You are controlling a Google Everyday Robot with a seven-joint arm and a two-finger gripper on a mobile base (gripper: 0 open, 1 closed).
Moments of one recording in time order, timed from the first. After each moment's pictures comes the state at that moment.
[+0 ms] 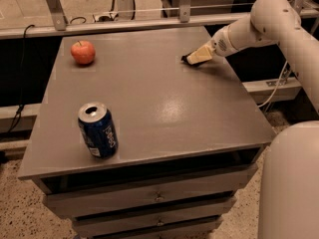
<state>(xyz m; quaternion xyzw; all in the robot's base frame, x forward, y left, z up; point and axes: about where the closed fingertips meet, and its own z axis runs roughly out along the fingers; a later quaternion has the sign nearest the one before) 0.789 -0.171 0.848 -0.36 0.83 0.16 0.40</state>
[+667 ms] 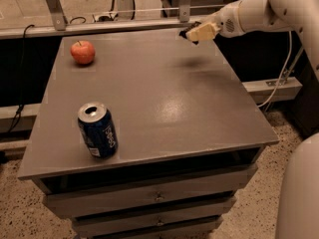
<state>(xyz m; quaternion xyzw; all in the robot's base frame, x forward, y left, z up) 0.774 -0.148 0.939 -0.40 0.75 0.19 0.49</state>
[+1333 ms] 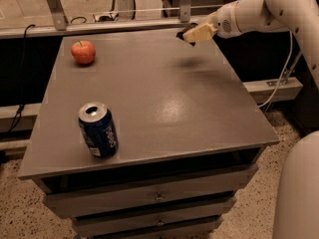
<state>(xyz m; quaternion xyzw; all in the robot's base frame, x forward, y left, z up) 0.776 -0.143 0.935 -0.41 0.75 0.19 0.49</state>
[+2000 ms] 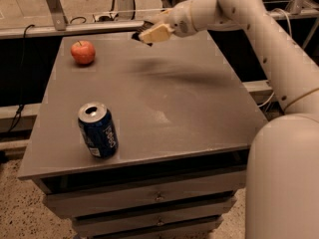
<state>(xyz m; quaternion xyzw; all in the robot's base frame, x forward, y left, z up) 0.769 -0.005 0.942 -0.50 0.66 0.26 0.49</state>
